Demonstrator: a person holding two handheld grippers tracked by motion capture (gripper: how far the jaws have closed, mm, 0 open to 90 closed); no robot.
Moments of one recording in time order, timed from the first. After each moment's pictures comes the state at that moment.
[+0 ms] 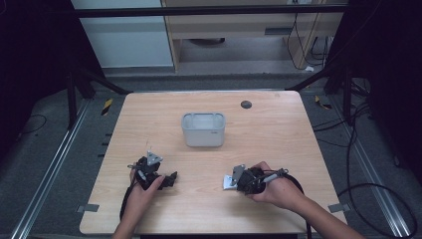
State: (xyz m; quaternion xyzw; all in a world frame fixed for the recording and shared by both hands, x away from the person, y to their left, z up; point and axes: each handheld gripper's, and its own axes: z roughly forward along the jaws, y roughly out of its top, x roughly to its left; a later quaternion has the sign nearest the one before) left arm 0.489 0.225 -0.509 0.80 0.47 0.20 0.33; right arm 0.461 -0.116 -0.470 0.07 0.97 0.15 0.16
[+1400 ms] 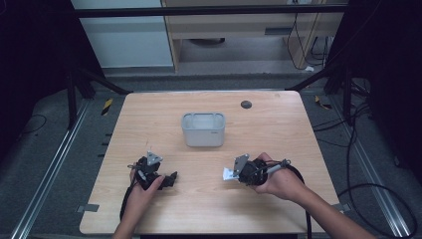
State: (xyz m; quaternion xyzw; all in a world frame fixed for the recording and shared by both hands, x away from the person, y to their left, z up) left arm 0.489 0.225 -0.509 0.80 0.47 0.20 0.33; right arm 0.475 -0.121 -0.442 0.08 0.97 0.17 0.16
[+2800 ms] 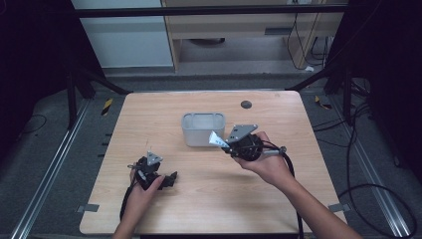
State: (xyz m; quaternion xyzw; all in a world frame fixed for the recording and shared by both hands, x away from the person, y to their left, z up) left arm 0.489 0.225 -0.509 0.80 0.47 0.20 0.33; right arm 0.503 -0.101 -0.380 0.19 0.89 0.37 0.20
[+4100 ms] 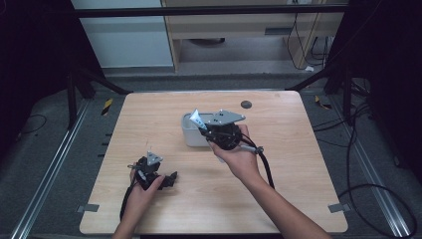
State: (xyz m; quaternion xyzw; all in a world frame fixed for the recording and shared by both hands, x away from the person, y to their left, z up) left arm 0.489 0.225 -0.509 0.80 0.47 0.20 0.33; right arm 0.515 -0.046 -0.359 0.29 0.79 0.48 0.23
